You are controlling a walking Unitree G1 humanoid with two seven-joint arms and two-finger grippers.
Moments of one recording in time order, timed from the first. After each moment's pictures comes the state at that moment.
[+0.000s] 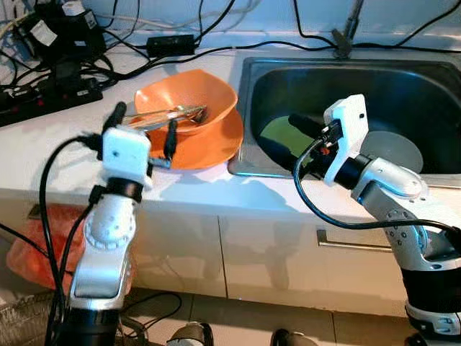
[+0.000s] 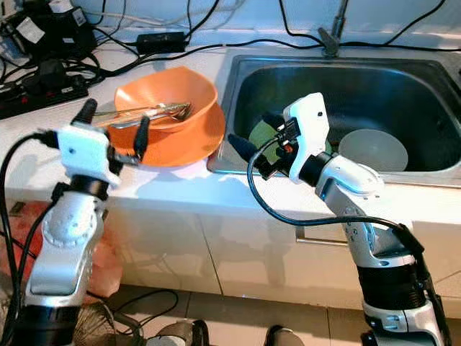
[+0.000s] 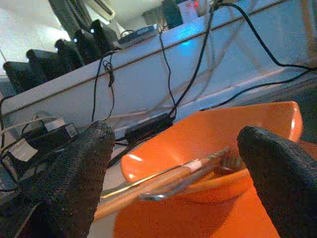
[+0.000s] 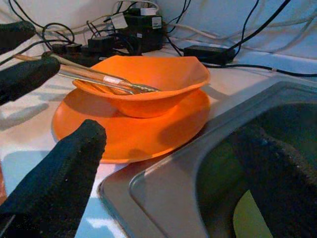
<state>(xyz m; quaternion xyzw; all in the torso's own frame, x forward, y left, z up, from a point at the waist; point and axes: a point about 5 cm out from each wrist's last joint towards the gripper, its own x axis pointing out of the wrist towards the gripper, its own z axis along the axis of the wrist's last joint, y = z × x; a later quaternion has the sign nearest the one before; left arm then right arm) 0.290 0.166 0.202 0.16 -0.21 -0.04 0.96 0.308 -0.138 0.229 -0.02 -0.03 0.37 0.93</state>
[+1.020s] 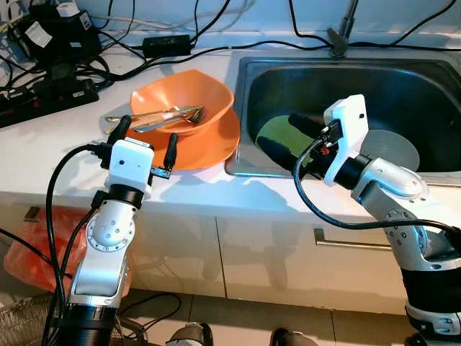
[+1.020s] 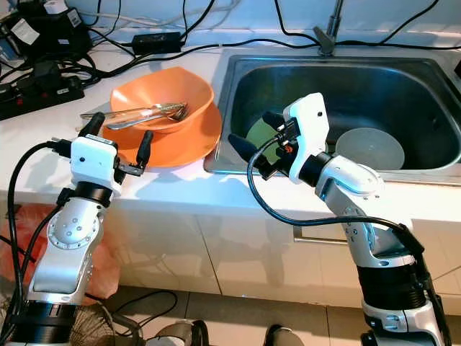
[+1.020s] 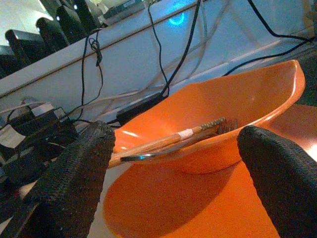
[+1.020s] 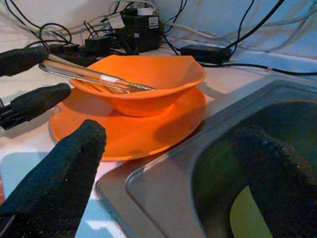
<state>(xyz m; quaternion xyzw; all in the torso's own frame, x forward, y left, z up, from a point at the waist) 0.300 0.175 0.181 0.17 -0.17 -0.04 0.97 0.308 -0.138 0.229 -0.02 -0.03 0.37 0.93</state>
